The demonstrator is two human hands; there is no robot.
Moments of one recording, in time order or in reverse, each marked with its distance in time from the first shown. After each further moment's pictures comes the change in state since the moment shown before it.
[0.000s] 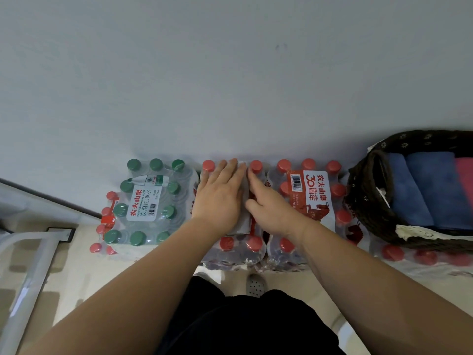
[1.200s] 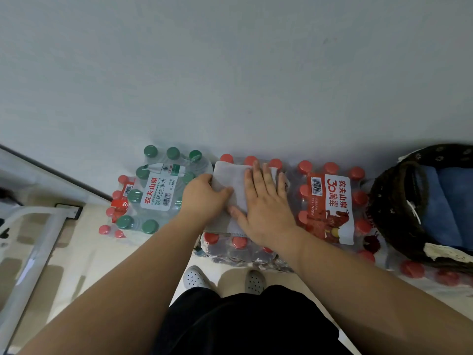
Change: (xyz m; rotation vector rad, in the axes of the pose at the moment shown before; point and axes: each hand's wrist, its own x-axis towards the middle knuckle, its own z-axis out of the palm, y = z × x) left_hand -0.010 -0.049 -0.006 -0.532 0.018 -0.645; right_hand 0.022 -0.001 0.050 -0.883 0.190 -0.092
